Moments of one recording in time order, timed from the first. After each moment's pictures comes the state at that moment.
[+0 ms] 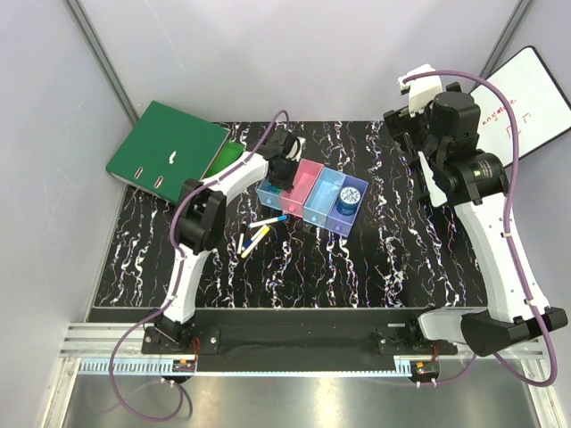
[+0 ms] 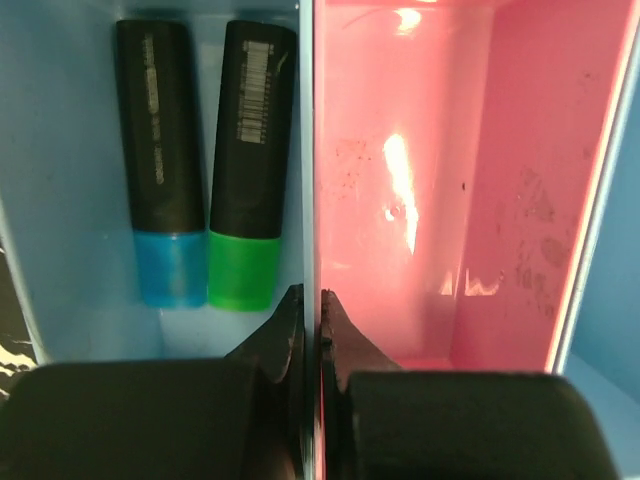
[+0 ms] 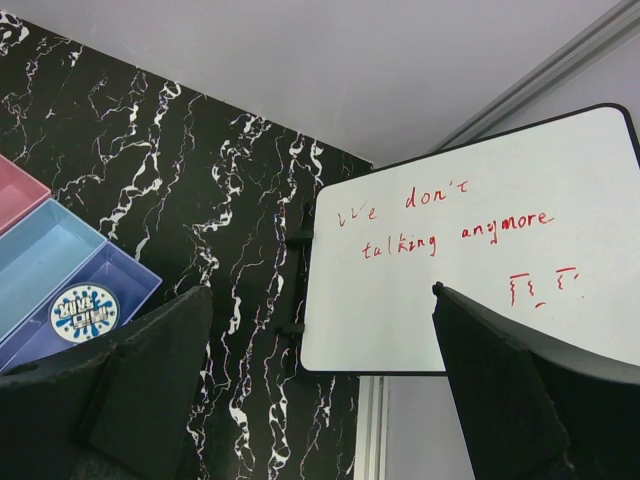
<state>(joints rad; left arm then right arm) -0.52 2.27 1.91 -0.67 0.09 -0.17 0.30 1.30 1.72 -0.71 0.33 -0.40</state>
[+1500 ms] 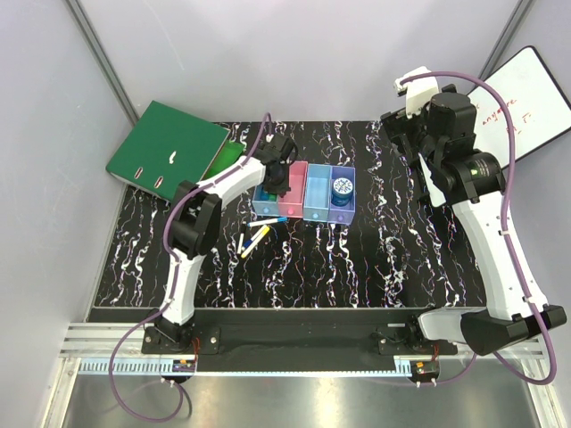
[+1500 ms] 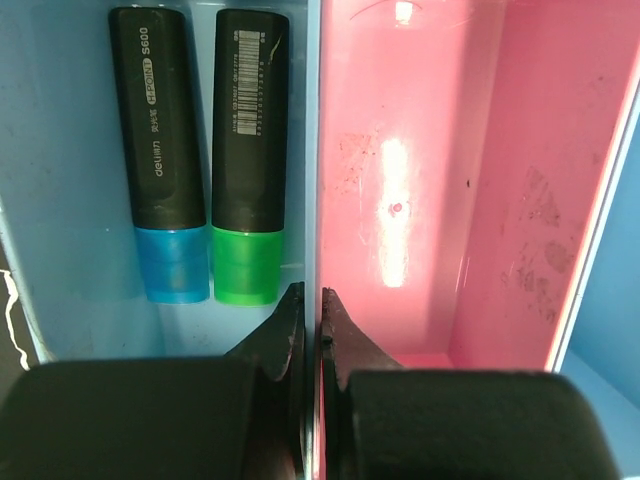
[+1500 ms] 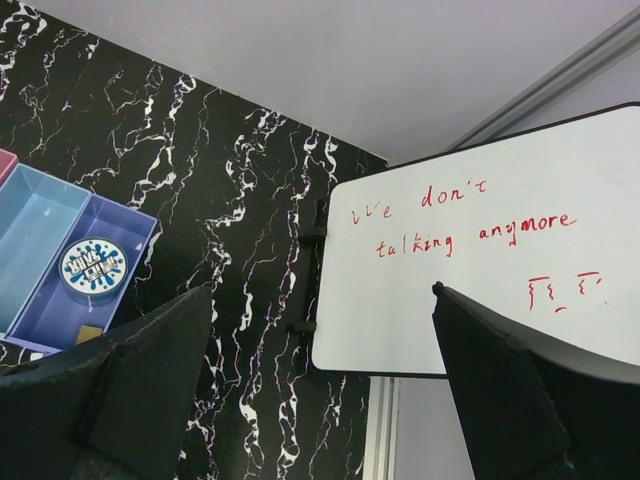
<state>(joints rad) -0.53 2.18 1.79 -0.68 -0.08 -0.46 0.30 1.30 1.71 -0.71 0.30 -0.38</state>
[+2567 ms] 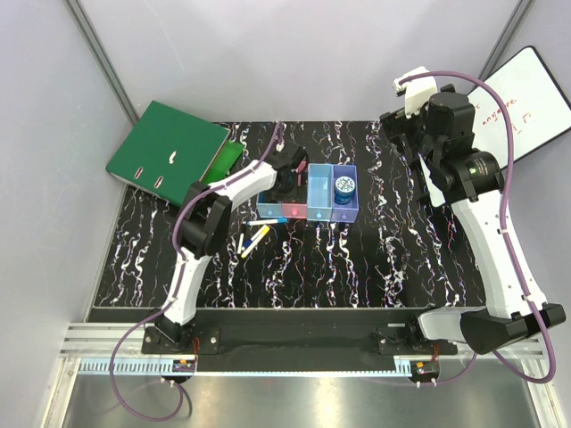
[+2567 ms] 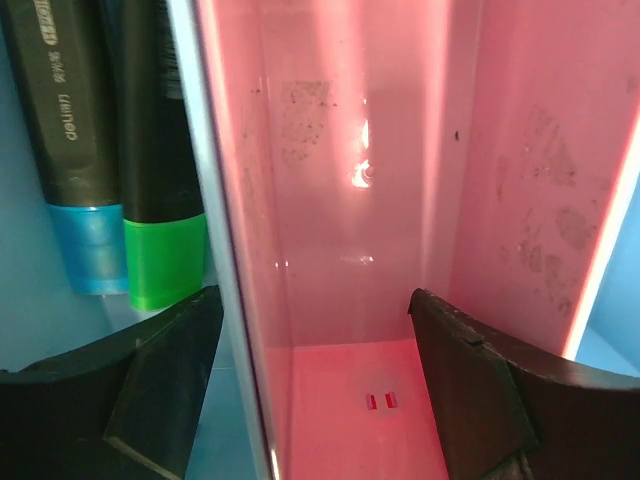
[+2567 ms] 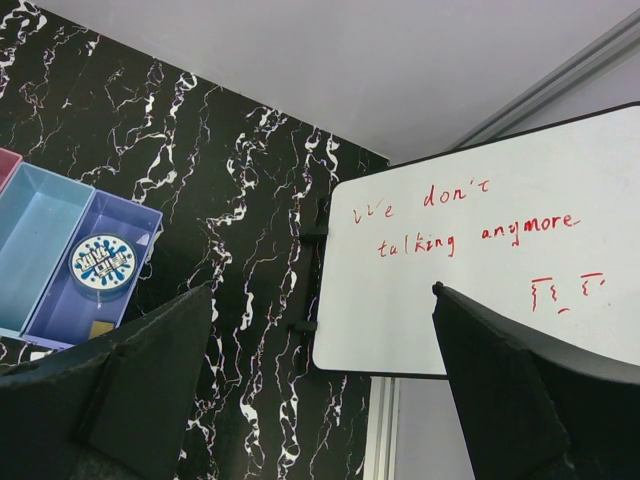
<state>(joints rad) -0.59 2.24 1.82 -0.74 -0.09 -0.50 0.30 1.31 1.71 -0.71 0.30 -0.38</state>
